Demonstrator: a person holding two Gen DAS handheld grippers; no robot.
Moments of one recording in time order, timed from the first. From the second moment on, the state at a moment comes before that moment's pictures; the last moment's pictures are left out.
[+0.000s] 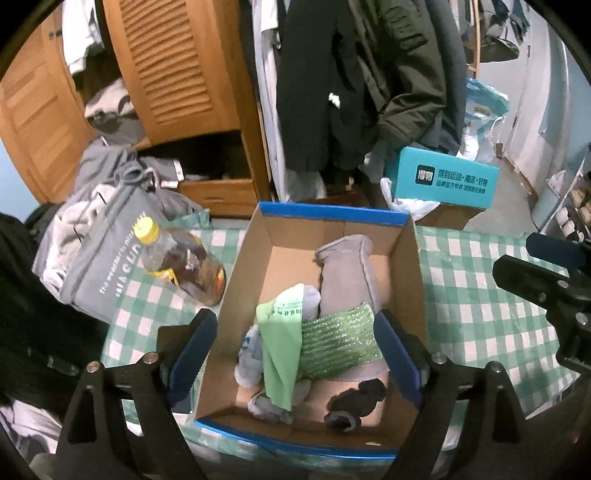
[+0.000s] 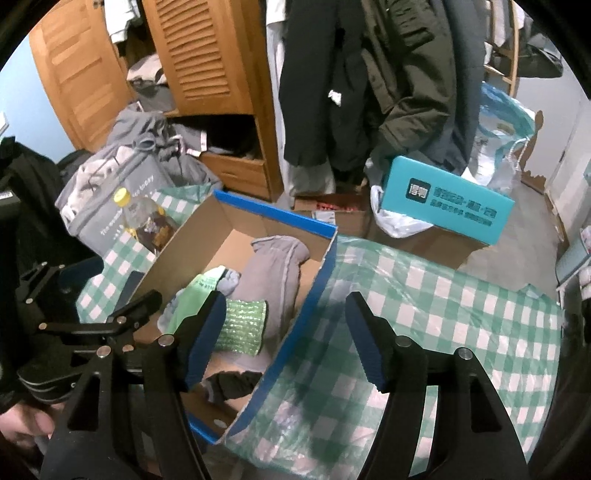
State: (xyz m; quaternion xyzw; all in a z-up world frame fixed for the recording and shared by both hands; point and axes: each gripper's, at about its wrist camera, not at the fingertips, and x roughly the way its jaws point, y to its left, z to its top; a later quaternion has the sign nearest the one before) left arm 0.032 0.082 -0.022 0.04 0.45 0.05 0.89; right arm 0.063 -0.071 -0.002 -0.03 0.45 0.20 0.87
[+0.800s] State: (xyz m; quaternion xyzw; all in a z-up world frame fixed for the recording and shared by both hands) left arm 0.017 0.049 0.018 0.05 0.42 0.01 0.91; right arm 0.038 -0.128 0.027 -0.01 0.40 0.15 0.91
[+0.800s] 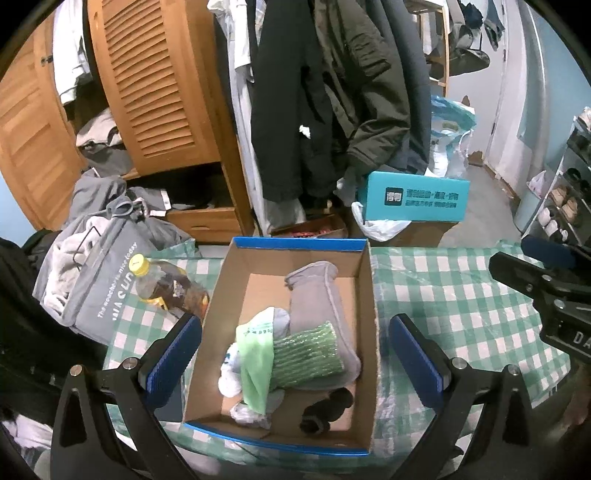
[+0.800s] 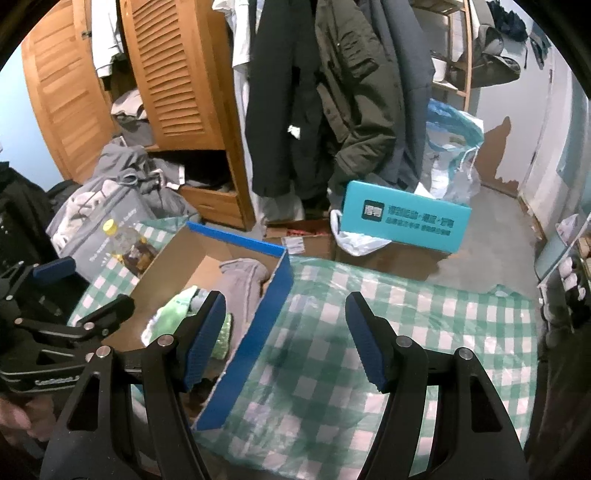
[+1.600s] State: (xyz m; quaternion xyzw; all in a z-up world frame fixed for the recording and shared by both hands) left arm 0.020 0.048 0.018 0.04 0.42 0.02 0.90; right arm 0.040 -0.138 0.026 0.00 0.40 0.15 0.91
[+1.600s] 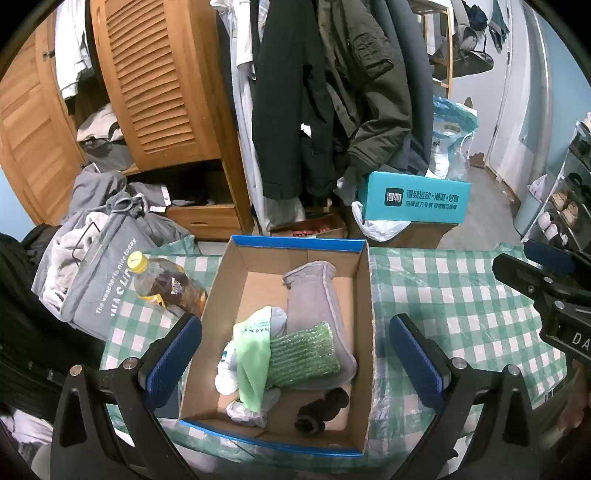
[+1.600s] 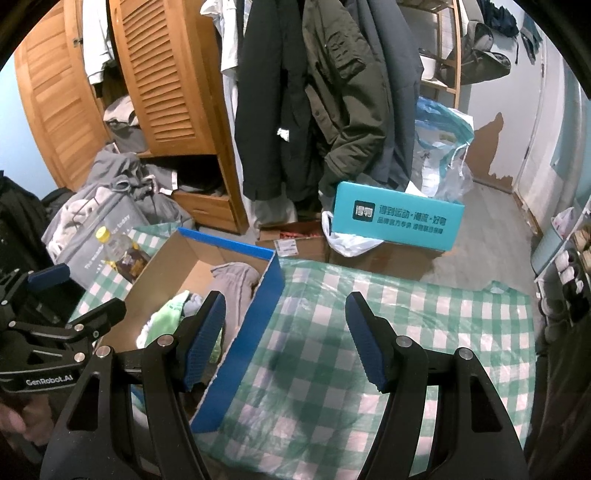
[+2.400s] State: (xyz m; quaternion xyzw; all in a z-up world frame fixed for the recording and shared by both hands) left arm 0.018 0.049 0.016 0.04 0.43 0.02 0.90; right arm 0.041 -0.141 0.026 0.00 0.40 0.15 0.91
